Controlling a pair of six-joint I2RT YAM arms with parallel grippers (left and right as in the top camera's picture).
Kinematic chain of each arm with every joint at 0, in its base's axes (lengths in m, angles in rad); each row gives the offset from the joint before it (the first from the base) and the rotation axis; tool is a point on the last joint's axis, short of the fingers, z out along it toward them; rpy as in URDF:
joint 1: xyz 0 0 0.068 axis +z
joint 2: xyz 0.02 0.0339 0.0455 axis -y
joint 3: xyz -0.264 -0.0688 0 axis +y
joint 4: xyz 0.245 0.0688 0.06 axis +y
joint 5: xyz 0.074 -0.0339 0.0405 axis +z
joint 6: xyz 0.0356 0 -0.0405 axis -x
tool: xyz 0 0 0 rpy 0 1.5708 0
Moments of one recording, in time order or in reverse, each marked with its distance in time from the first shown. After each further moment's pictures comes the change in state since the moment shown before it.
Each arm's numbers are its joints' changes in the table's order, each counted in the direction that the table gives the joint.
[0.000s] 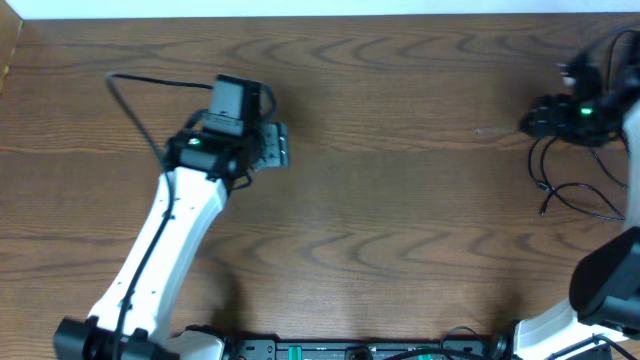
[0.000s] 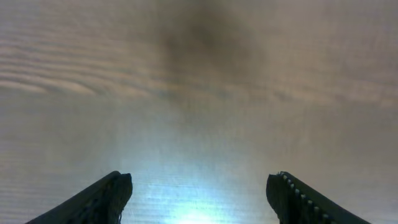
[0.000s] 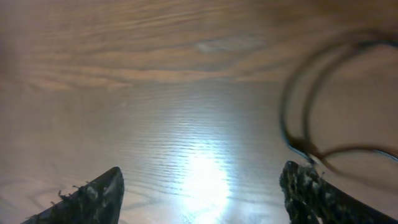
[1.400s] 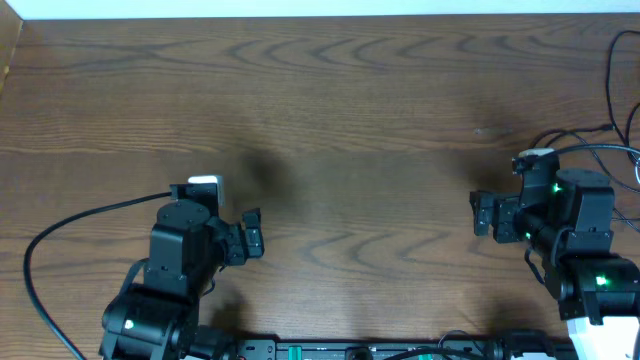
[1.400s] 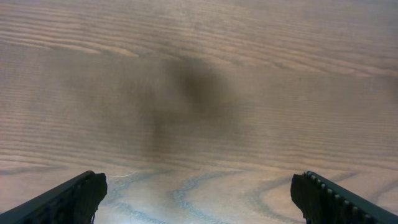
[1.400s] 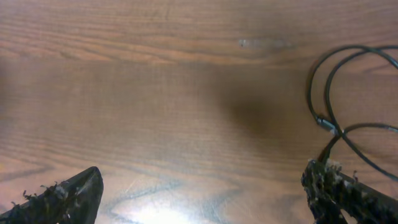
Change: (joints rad) left arm 0.021 0.790 0.445 0.061 0.027 -0.013; right arm 0.293 0.958 0.838 -0.394 -0.205 -0.159
